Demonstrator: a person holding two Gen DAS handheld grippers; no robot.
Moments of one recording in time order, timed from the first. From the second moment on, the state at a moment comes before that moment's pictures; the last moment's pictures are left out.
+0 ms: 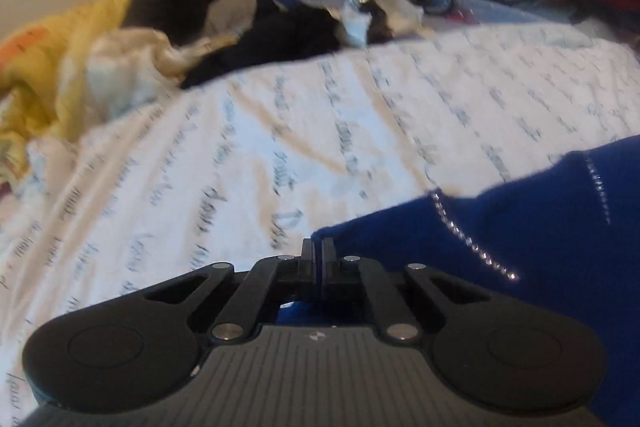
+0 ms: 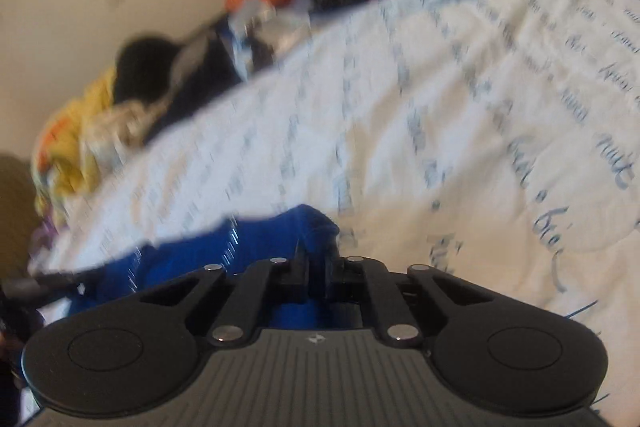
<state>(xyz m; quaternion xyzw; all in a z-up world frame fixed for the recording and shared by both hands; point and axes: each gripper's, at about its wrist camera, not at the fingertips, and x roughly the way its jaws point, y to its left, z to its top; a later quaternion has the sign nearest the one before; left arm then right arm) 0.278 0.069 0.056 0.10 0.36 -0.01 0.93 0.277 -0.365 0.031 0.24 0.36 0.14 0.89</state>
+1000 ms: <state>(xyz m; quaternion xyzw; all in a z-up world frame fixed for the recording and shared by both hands) 0.328 -0.014 0.023 0.24 0.35 -0.13 0.89 0.351 -0.244 0.024 0.00 0.42 0.27 0.87</state>
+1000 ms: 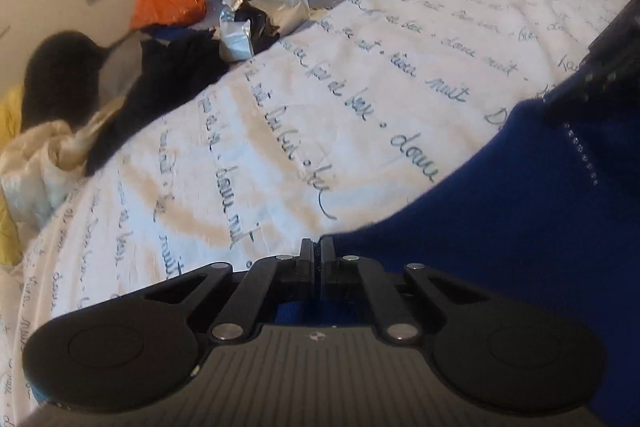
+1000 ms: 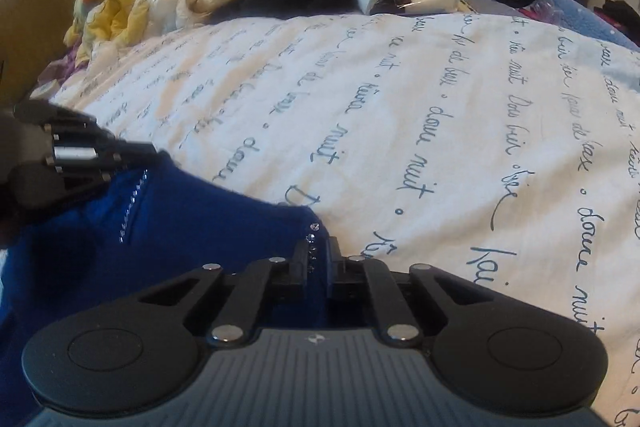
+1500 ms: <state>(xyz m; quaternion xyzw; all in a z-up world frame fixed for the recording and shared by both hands) 0.215 0.100 0.064 0.01 0.36 -0.07 0.93 0.218 -0.314 0.047 0.19 0.33 0.19 0.91</state>
